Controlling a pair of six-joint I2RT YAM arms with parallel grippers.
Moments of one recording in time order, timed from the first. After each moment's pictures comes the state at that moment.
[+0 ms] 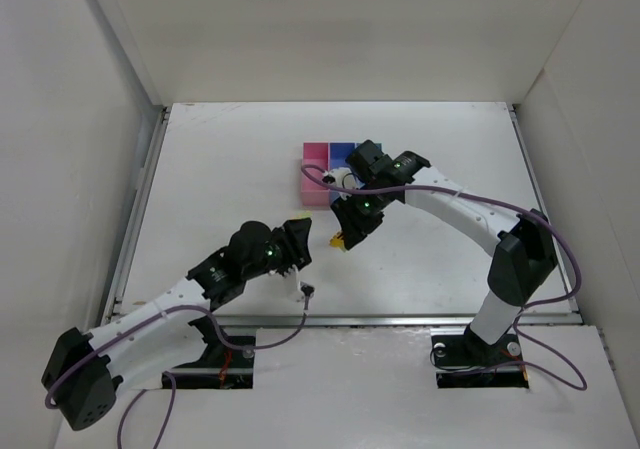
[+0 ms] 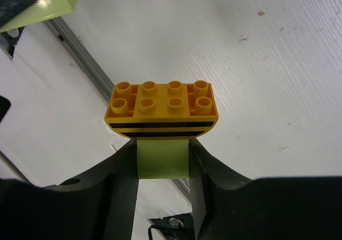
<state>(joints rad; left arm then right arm) -0.77 0.85 0.47 -0.08 0.17 1.91 0.72 1.71 1.50 -1.01 -0.42 -0.02</state>
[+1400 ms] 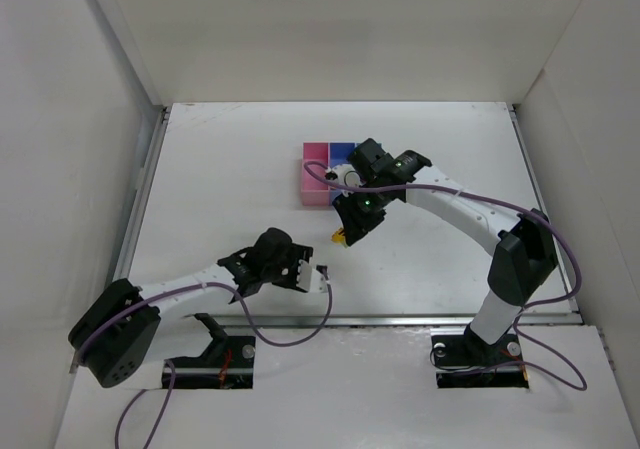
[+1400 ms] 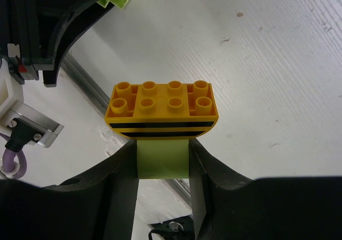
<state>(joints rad) -0.77 1.15 0.38 -0.05 0.15 1.05 0.71 1.71 1.50 -0.99 -0.36 0.01</state>
